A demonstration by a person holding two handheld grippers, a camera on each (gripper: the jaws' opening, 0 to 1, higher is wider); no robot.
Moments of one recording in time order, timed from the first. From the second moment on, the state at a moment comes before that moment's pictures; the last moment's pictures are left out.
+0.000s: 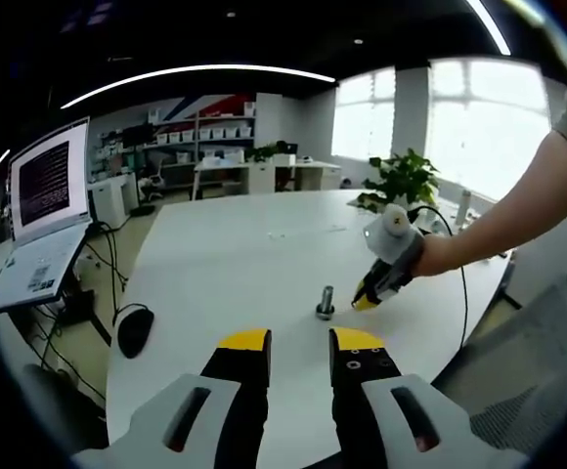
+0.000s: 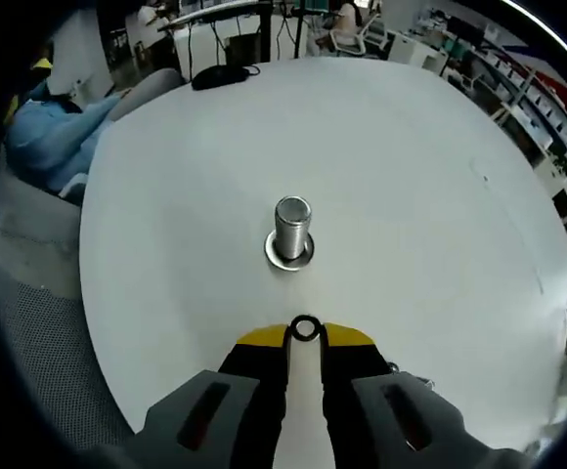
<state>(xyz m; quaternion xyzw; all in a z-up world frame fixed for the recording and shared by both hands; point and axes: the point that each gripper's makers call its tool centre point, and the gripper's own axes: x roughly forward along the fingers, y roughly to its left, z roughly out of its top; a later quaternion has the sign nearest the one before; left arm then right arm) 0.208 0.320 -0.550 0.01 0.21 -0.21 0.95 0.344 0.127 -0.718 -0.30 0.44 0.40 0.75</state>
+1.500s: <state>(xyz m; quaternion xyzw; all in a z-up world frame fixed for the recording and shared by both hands) 0.206 0.314 -0.555 0.01 0.23 -0.22 0.95 0.376 0.062 -0.678 -0.26 0.41 0.34 0.80</state>
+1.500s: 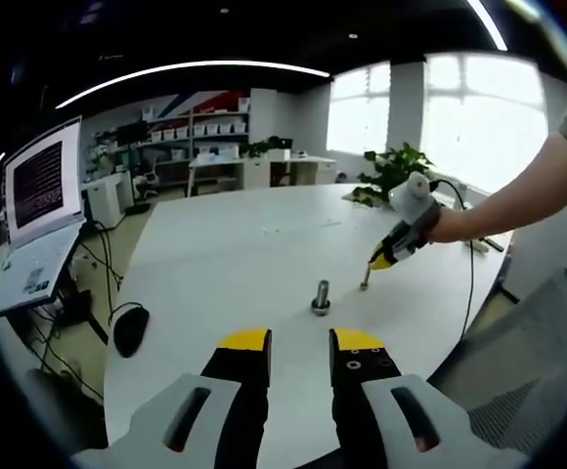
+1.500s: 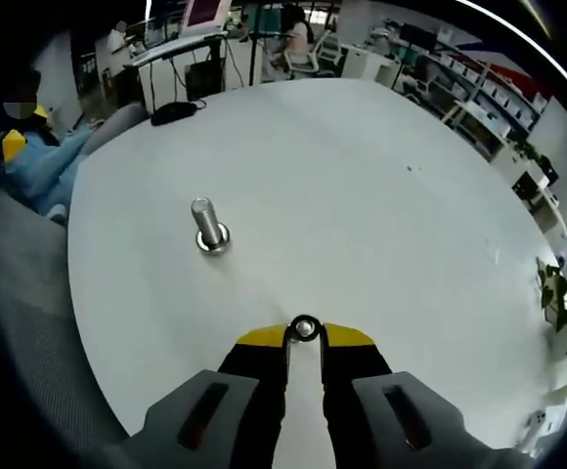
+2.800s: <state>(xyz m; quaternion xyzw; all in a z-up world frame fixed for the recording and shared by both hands) 0.206 0.315 -0.555 0.02 0.23 -0.22 0.95 0.370 0.069 -0.674 -0.27 0.39 0.35 0.81</state>
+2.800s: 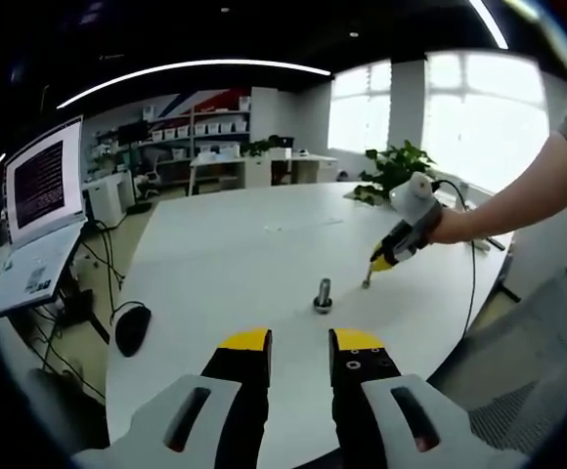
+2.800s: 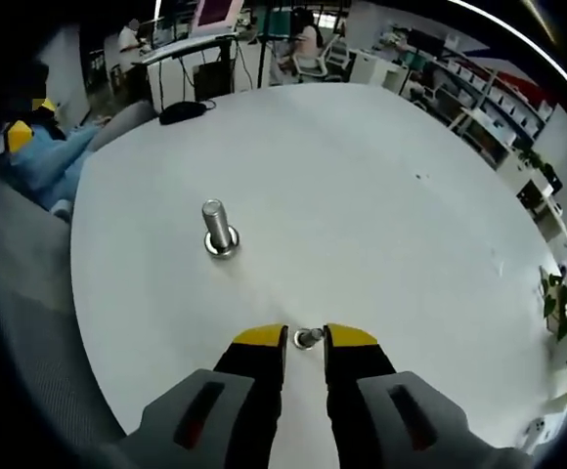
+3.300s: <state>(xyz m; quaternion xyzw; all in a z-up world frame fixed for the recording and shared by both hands) 0.205 0.313 -0.554 0.02 0.23 -0.22 0.95 0.356 0.070 -0.625 -0.17 0.32 0.34 0.87</state>
